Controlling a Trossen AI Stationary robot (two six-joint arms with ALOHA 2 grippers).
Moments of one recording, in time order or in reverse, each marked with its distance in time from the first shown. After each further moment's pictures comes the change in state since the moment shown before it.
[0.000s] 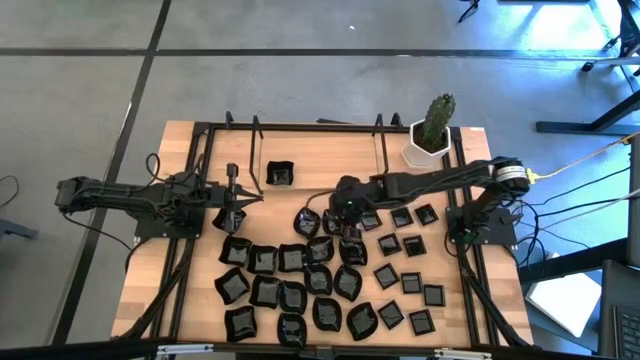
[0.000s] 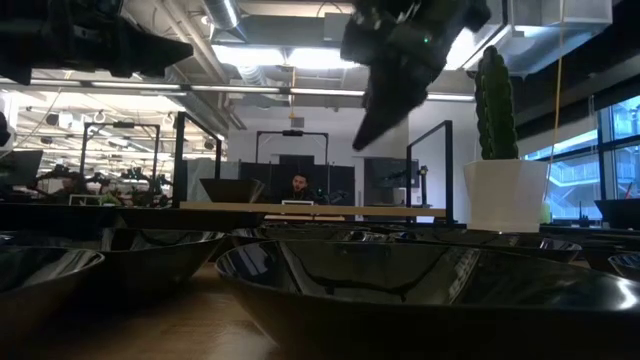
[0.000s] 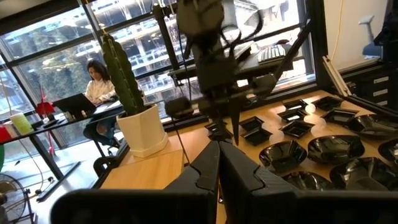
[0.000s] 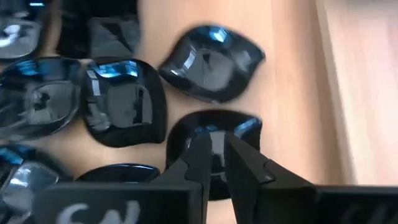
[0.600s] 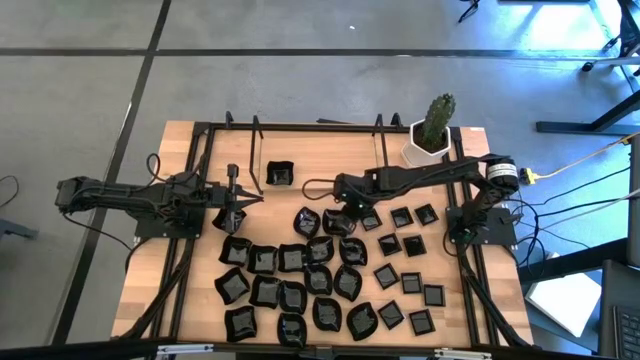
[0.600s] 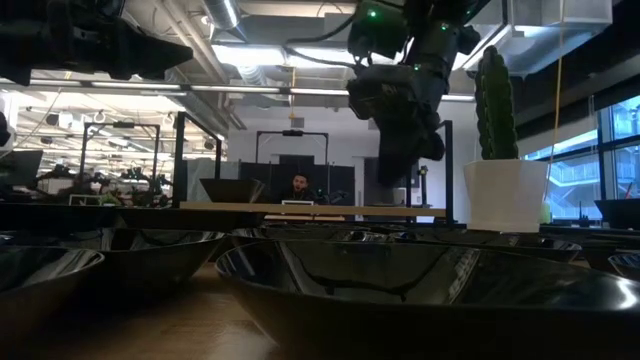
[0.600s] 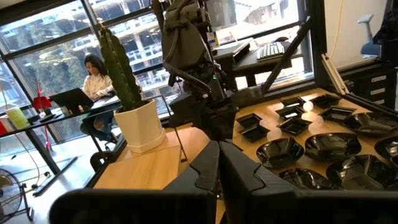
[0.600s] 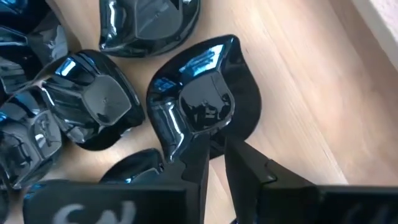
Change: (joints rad) left arm 0.000 0.000 0.000 -0.014 0.000 -0.017; right arm -0.081 0.054 0.000 -0.120 -0.109 0.439
